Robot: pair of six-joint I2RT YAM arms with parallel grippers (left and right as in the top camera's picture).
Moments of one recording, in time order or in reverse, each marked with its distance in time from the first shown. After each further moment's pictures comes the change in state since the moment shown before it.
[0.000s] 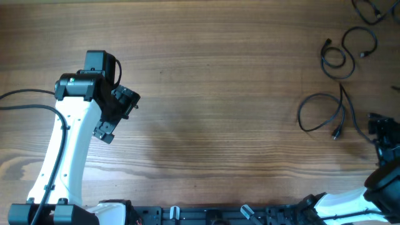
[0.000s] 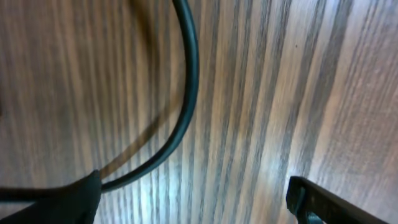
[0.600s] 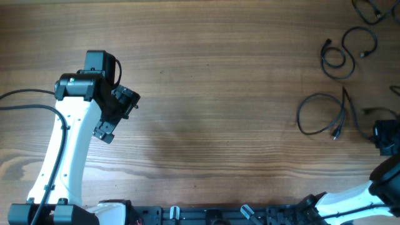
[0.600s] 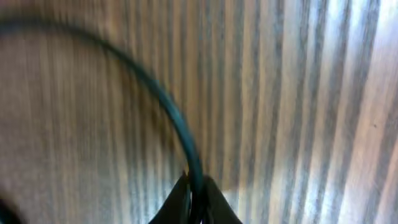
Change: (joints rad) left arm 0.000 0.000 0.000 0.001 0.000 0.000; right arm 0.000 0.069 -0.049 0.279 0.007 0.035
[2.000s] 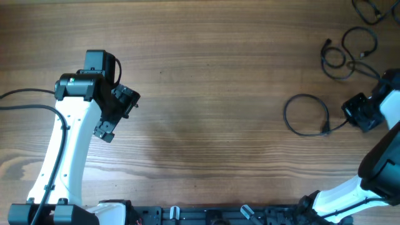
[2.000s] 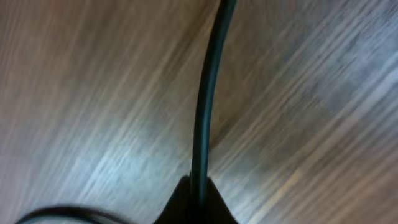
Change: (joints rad) left arm 0.000 0.000 0.000 0.014 0.000 0.000; right arm 0.274 0.016 0.080 -0.118 -0.130 -0.245
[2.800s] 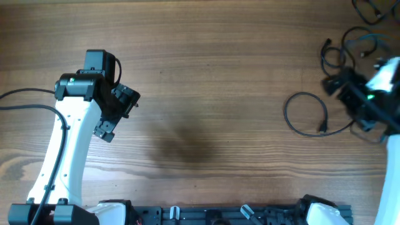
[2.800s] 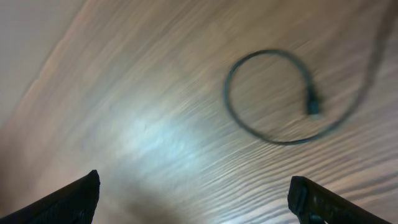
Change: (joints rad) left arm 0.000 0.000 0.000 0.003 0.000 0.000; right arm 0.296 -0.629 0.313 -0.622 -0.272 -0.015
